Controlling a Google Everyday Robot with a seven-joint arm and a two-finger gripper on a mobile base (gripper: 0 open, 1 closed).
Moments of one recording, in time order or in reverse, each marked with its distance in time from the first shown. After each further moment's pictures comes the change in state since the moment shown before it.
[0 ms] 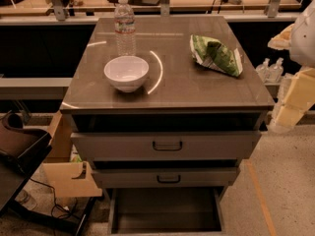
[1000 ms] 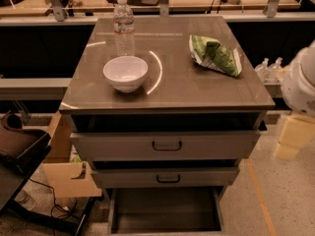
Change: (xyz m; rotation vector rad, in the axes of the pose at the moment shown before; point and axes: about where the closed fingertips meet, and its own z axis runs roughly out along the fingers) arm 0.044 0.022 0.051 0.077 0.176 0.034
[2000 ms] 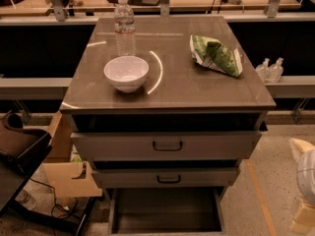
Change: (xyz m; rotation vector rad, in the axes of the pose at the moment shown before) arm 0.089 0.094 0.100 0.072 0.063 -0.023
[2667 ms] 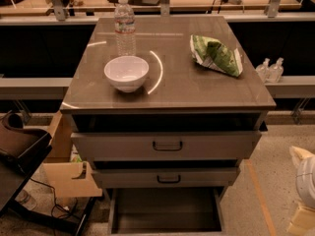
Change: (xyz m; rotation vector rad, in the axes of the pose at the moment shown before) arm 0.010 0.009 0.036 -0.044 -0.026 0.046
